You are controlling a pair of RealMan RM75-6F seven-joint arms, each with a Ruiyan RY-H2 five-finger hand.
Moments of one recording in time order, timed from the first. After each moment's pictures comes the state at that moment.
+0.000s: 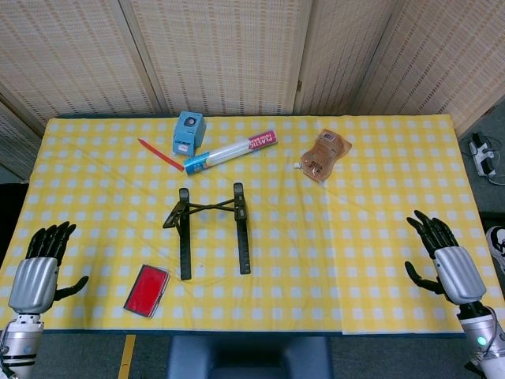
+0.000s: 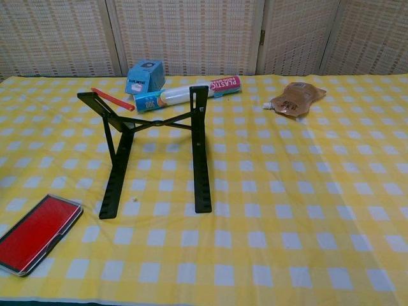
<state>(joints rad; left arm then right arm) -0.15 -1.19 -0.07 -1.71 1.45 1.47 0.17 0.16 -1.08 0.02 -1.58 -1.60 1.43 0.30</state>
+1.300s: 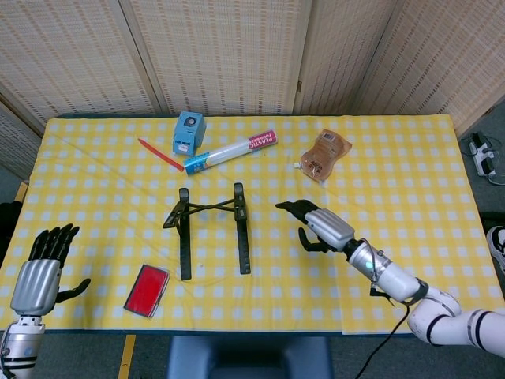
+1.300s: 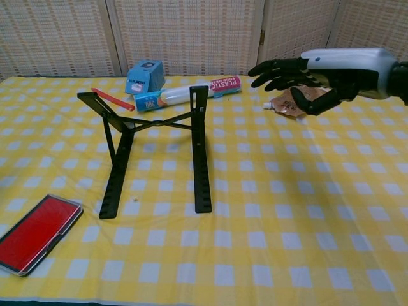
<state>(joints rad) -0.15 -1.18 -0.06 -1.71 1.48 1.47 0.16 0.75 -1.23 0.16 -1.58 -1.55 0.75 0.56</state>
